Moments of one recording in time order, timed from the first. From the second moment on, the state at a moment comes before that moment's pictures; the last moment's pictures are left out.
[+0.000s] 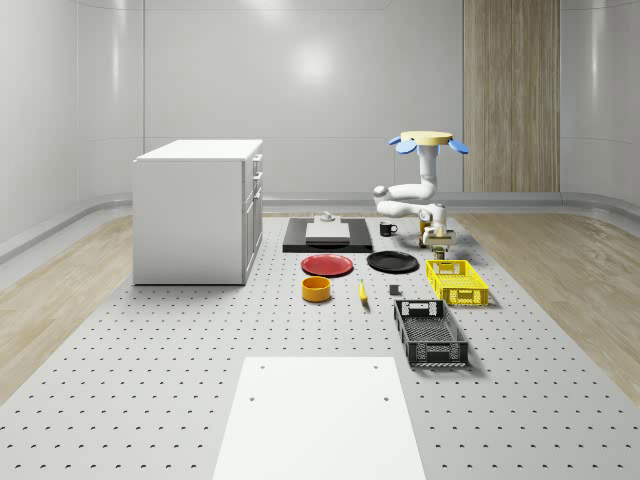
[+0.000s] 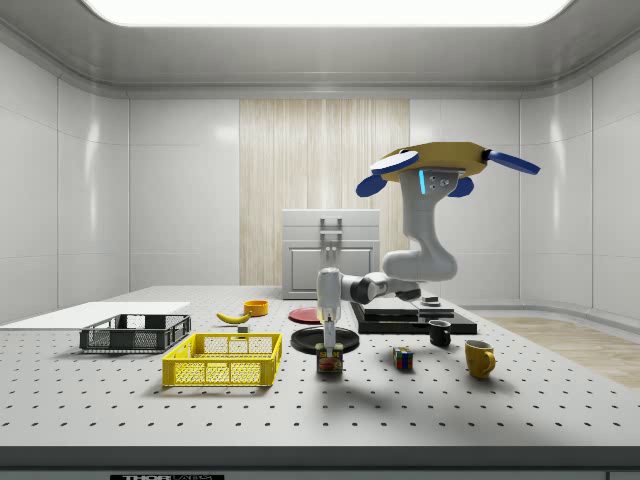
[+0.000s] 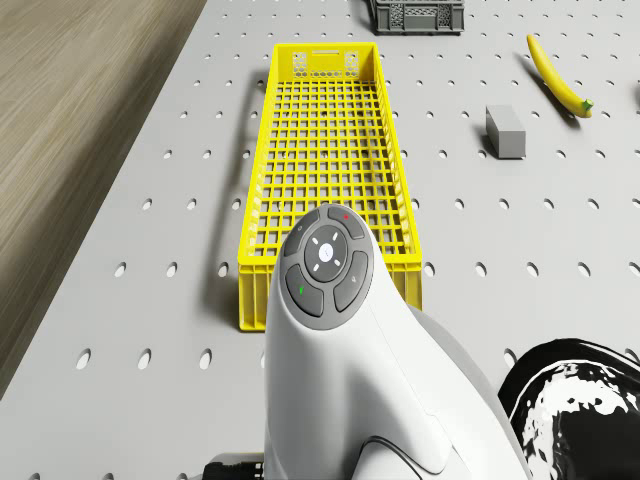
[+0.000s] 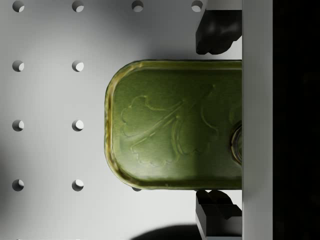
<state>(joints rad) -1.17 -1.38 1.23 -2.80 -1.96 1.50 1.64</state>
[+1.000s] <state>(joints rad) -1.21 -1.41 1.24 -2.77 -1.94 1.53 1.66</state>
